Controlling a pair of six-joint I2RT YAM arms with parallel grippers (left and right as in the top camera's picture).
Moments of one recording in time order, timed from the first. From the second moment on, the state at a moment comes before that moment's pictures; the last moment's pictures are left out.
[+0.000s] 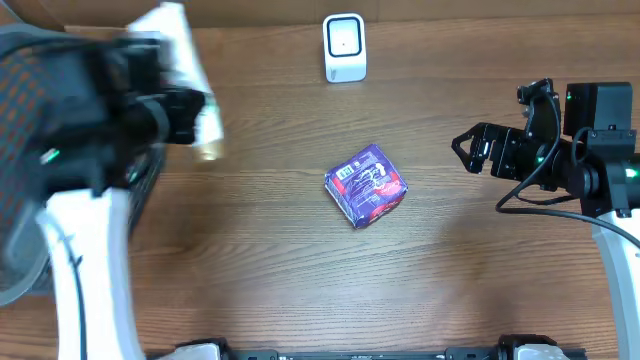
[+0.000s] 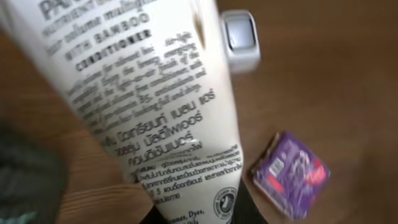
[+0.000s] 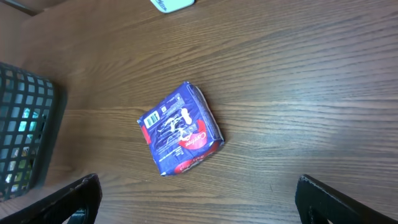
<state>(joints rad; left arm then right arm) 0.11 1.42 1.69 -1.08 0.35 0.08 -0.01 1.27 1.35 -1.06 -0.44 0.20</state>
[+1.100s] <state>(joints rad) -0.44 2.15 1.90 -1.18 0.00 -0.22 -0.01 1.27 1.35 -1.05 -0.44 0.20</state>
